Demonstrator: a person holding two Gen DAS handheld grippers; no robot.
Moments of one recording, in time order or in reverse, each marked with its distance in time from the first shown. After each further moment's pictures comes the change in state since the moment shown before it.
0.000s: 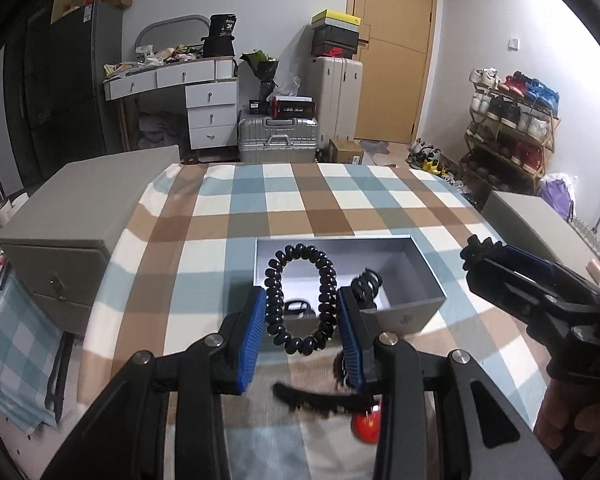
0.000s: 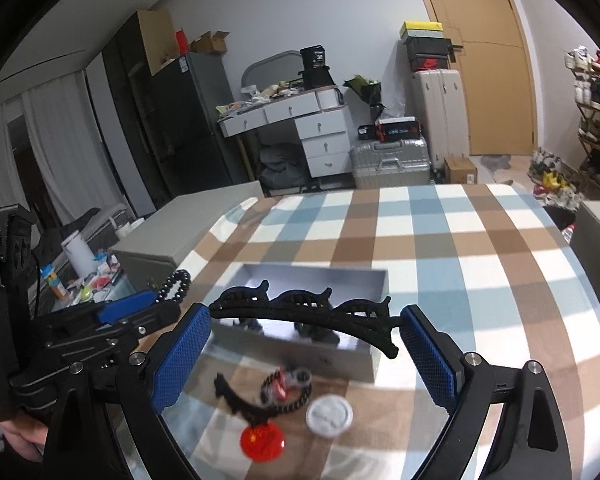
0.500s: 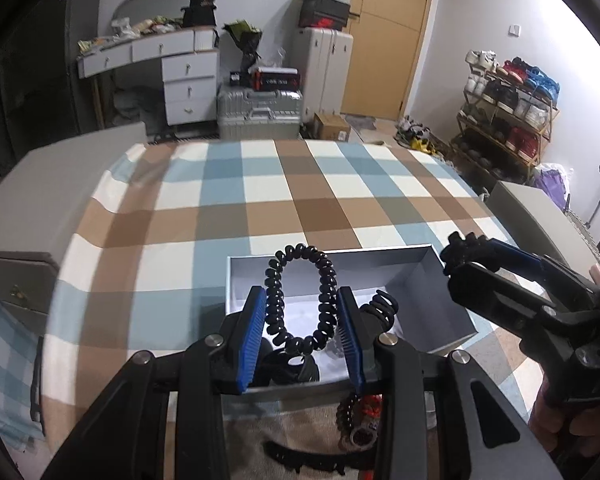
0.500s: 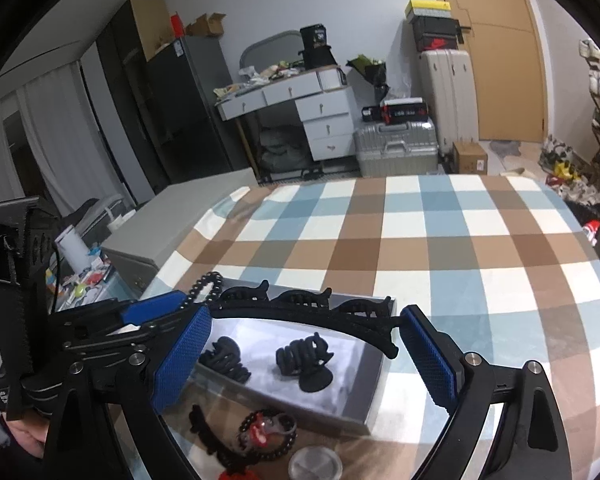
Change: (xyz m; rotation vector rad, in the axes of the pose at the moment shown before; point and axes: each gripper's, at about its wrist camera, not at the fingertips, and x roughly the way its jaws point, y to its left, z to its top) left arm 0.056 -0.002 0.020 0.005 0.116 -0.084; right arm 0.063 -0.019 0.020 0.020 0.092 0.027
